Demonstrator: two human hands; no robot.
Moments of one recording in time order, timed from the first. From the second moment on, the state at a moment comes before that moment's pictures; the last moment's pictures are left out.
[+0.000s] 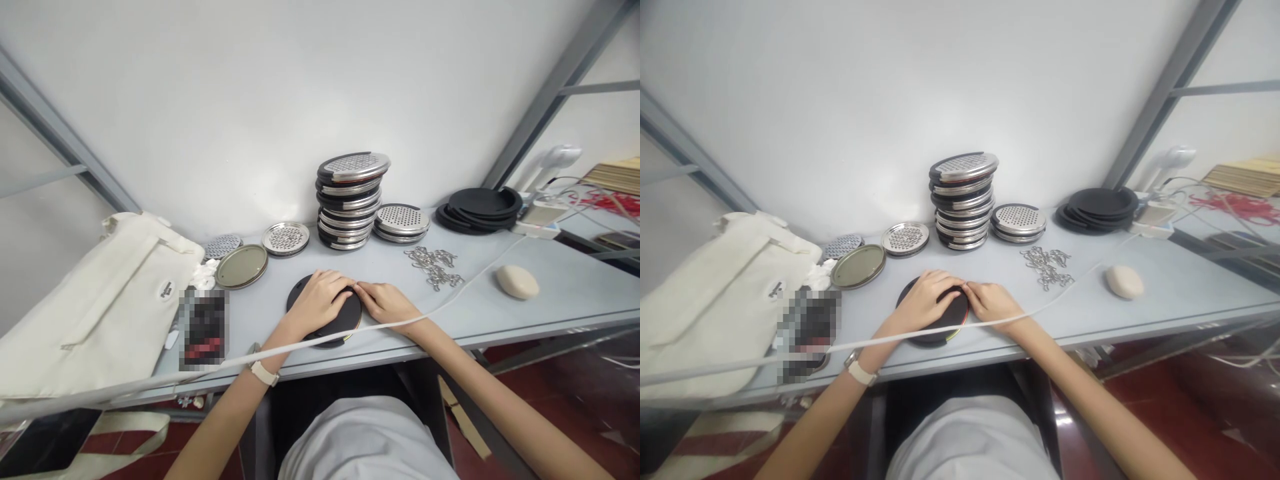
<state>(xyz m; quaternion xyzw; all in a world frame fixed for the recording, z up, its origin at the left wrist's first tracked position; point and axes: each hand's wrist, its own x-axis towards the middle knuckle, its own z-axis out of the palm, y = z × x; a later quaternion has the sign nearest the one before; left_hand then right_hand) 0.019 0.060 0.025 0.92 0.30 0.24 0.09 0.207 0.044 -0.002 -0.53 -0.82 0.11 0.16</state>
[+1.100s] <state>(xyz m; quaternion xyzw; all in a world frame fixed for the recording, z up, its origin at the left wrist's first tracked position) 0.020 0.059 0.024 0.92 0.30 0.24 0.07 0.206 0.046 0.001 -0.55 -0.80 0.15 0.18</state>
